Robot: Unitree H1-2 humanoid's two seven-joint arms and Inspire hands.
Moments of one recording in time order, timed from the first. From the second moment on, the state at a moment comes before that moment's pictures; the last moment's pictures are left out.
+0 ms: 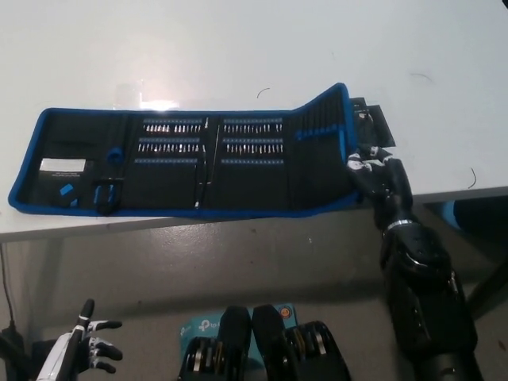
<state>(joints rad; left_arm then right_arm) 0.07 0.23 0.08 -0.01 -0.01 0.33 -0.09 -0.58 0.04 -0.03 0.39 0.07 0.30 -0.21</state>
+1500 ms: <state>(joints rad) 0.01 0.27 0.03 -0.01 -0.01 0.35 -0.13 -0.89 -0.03 0.88 0.68 -0.74 0.44 -0.03</state>
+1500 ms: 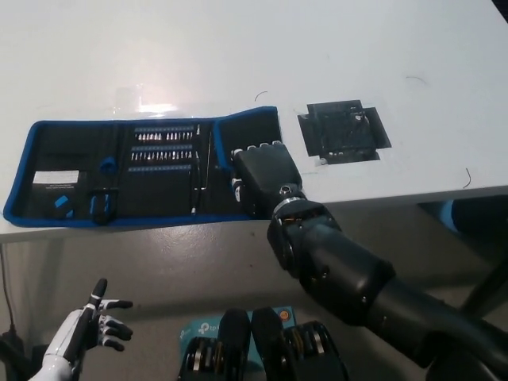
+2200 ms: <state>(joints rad) 0.02 0.27 0.04 -0.01 -0.01 0.35 -0.13 -0.73 0.13 0.28 0.35 -0.74 0.46 0.27</state>
